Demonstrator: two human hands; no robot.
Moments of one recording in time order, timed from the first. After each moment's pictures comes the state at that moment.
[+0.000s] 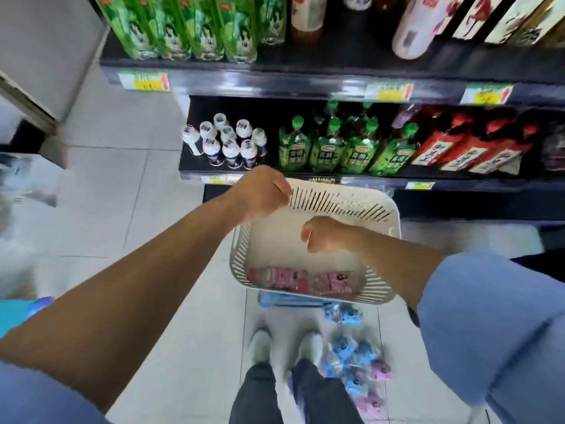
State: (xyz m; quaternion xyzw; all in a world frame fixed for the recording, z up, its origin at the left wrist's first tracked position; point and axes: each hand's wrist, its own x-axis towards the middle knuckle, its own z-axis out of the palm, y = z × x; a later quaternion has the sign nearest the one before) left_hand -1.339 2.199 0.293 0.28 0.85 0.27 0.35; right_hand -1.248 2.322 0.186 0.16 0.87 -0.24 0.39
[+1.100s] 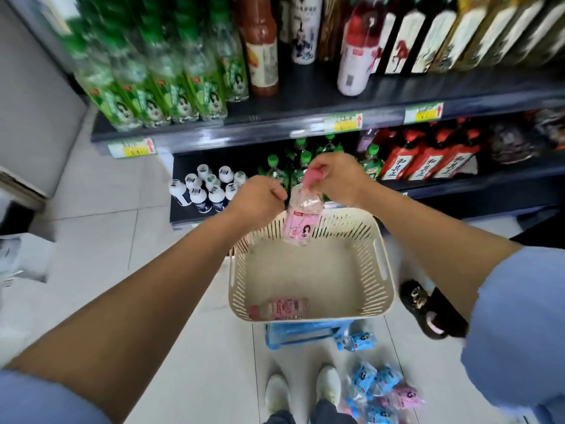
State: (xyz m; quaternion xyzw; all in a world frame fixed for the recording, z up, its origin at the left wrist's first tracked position) left_hand -1.335 2.221 0.318 0.32 0.85 0.30 0.29; right_hand -1.256 2.372 0.299 0.26 0.89 -0.37 -0.01
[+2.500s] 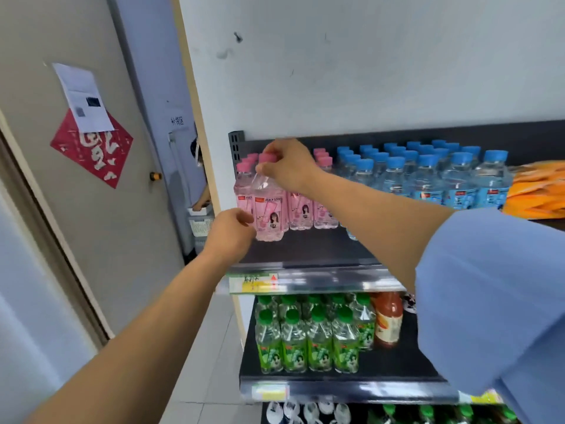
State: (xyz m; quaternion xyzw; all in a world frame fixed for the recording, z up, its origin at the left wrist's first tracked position) left_hand -1.631 2.127 0.634 0.20 0.87 0.44 -0.05; right_hand -1.615 2.264 0.704 0.04 0.88 -0.37 -0.30
